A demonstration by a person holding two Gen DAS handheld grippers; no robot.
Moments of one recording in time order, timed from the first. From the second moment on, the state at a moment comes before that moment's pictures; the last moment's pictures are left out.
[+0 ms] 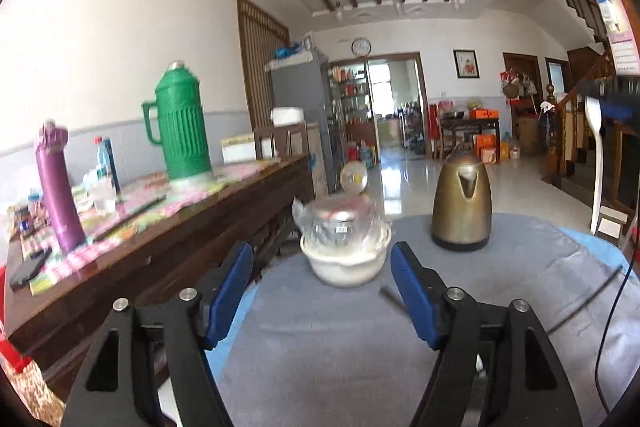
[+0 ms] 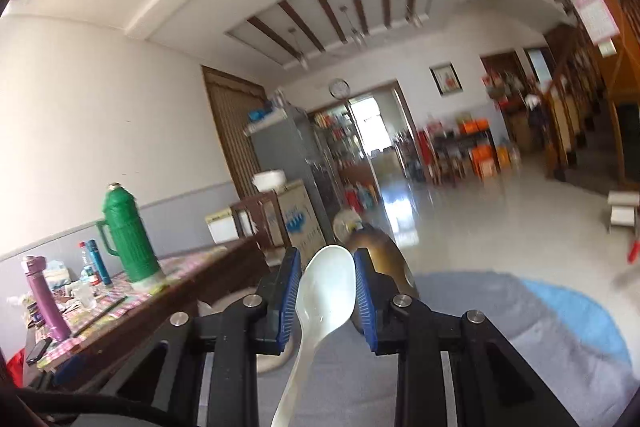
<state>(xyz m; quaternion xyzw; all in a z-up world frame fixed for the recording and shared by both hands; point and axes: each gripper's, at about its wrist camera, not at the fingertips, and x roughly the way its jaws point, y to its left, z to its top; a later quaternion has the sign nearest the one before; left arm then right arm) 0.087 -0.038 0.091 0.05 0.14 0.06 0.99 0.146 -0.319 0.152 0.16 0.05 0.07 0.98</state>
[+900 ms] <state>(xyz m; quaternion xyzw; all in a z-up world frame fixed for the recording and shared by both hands) 0.020 0.004 0.054 0.00 0.23 0.01 0.97 0.166 -0.175 0.063 0.03 0.21 -0.01 0.98</state>
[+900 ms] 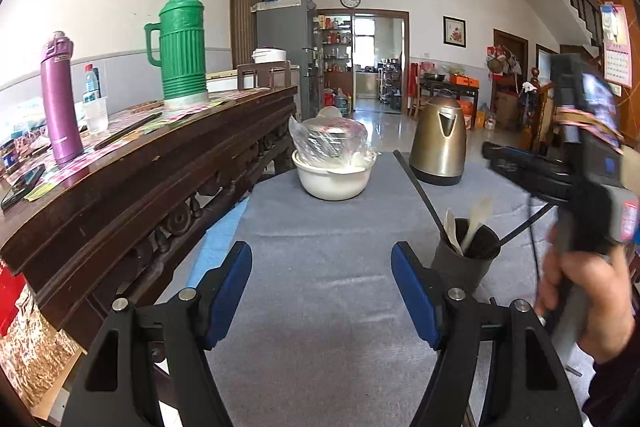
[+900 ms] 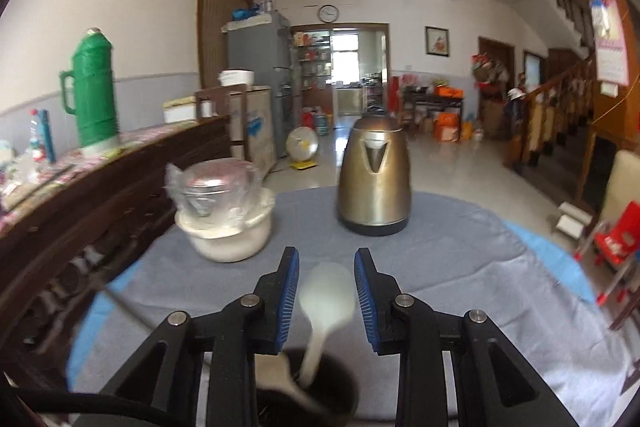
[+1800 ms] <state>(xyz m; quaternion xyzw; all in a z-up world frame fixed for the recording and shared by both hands) -0.017 -0.043 -0.014 0.08 0.41 -0.02 0.91 -0.026 -0.334 0.007 0.17 0.30 0.01 0.94</state>
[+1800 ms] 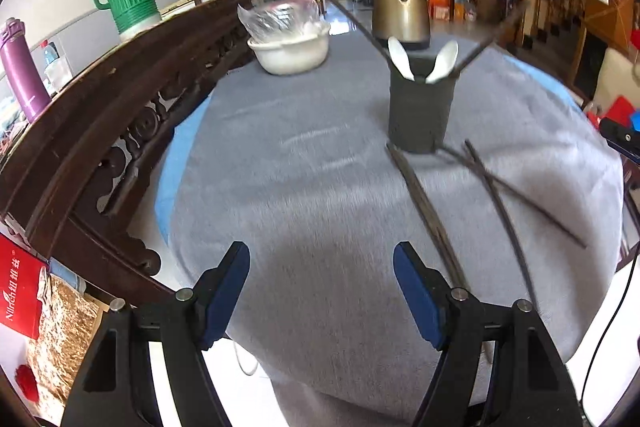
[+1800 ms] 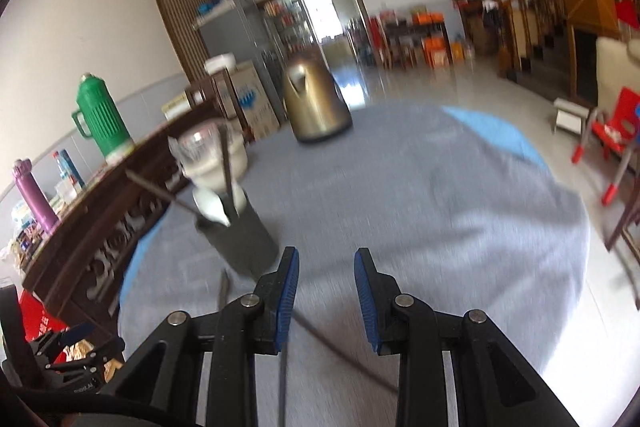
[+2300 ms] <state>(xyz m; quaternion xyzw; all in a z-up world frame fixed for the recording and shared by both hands) 0.065 -0.031 -0.040 0.08 0.38 -0.06 0.92 0.032 -0.278 -0.041 0.16 0.37 0.11 0.91</state>
